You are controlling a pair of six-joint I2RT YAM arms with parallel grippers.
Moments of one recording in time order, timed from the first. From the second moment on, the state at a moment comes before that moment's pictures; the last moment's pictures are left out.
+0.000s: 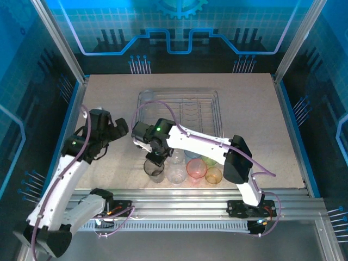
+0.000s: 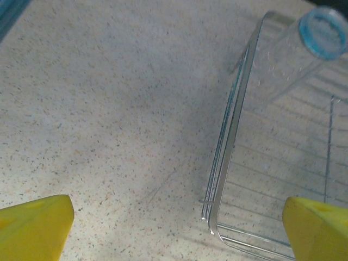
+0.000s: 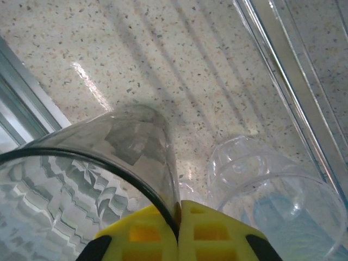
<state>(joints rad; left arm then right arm) -0.22 0.89 1.02 -0.93 -0.25 -0.62 1.12 2.05 1.94 -1.31 0.03 0.12</state>
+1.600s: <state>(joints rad) -0.30 0.97 1.02 -0.13 0.88 -0.72 0.32 1.11 0.97 0.27 -1.00 0.90</state>
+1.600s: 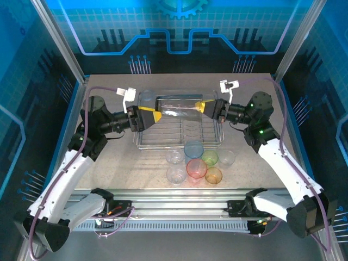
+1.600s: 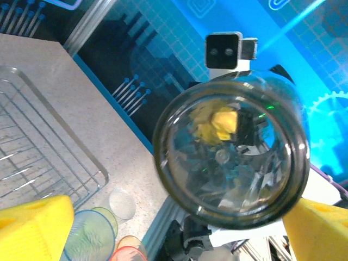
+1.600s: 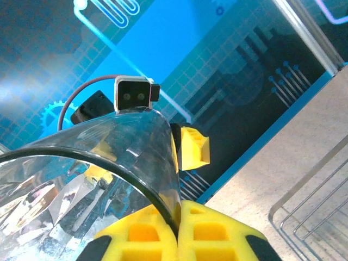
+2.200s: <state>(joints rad) -0.33 1.02 1.02 0.02 1.02 -0.78 0.40 1.19 1.01 0.24 -1.04 0.89</state>
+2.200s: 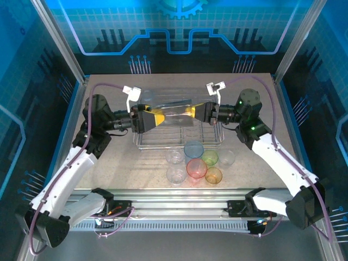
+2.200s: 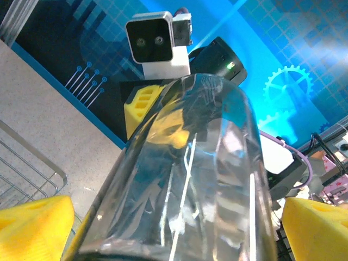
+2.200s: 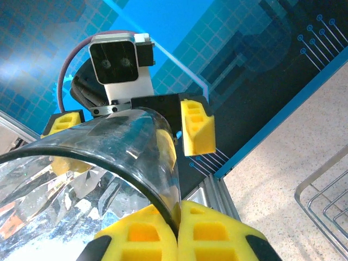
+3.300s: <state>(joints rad) -0.35 1.05 1.21 -0.54 0.56 -0.55 0.39 1.18 1.17 -0.46 -0.58 0.55</state>
